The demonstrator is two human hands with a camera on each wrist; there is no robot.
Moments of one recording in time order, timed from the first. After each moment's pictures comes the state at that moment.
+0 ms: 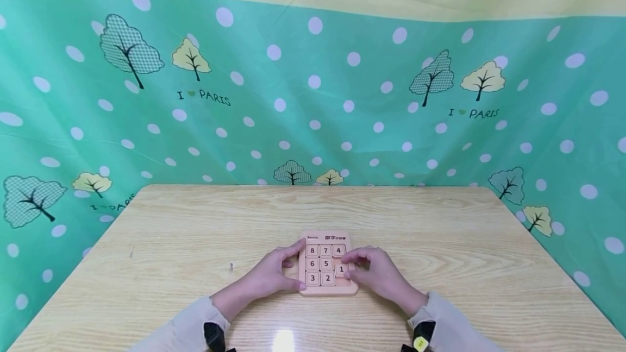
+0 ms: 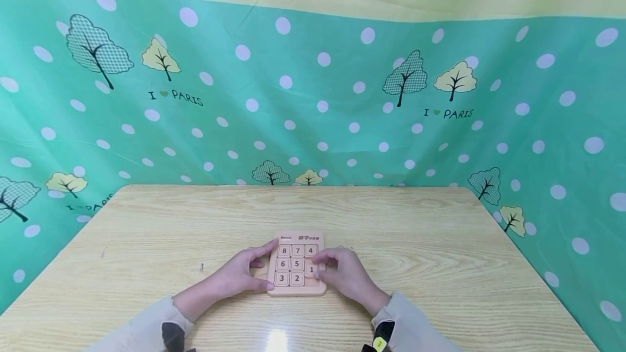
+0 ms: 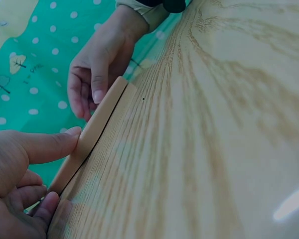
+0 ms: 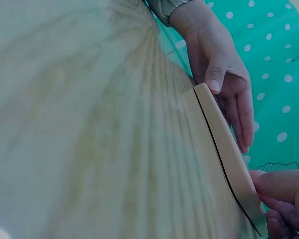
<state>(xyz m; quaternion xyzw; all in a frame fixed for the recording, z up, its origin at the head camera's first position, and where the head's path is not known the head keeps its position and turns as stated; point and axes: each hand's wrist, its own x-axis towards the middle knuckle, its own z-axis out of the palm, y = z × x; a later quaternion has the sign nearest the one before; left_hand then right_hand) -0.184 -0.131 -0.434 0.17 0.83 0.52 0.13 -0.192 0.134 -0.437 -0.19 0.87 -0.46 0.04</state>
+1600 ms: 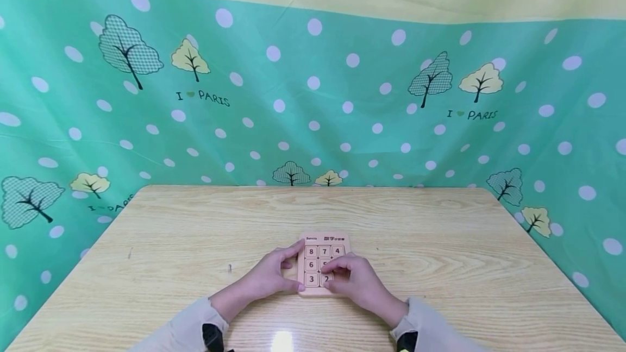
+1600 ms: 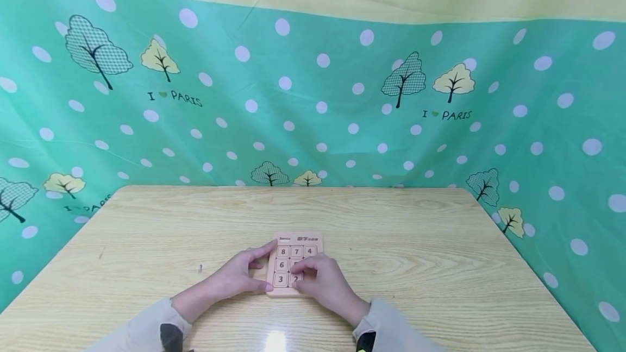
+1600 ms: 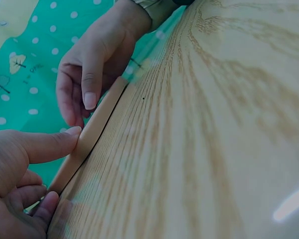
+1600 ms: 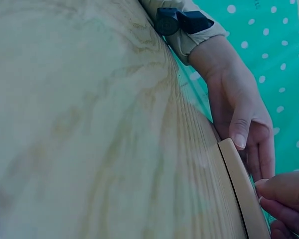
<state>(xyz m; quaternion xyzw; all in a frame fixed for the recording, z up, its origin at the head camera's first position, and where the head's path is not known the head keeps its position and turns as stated) -0.186 -0.133 -0.439 0.17 0.84 0.51 0.13 -0.176 0.102 -0.441 -0.24 0.84 -0.48 0.03</state>
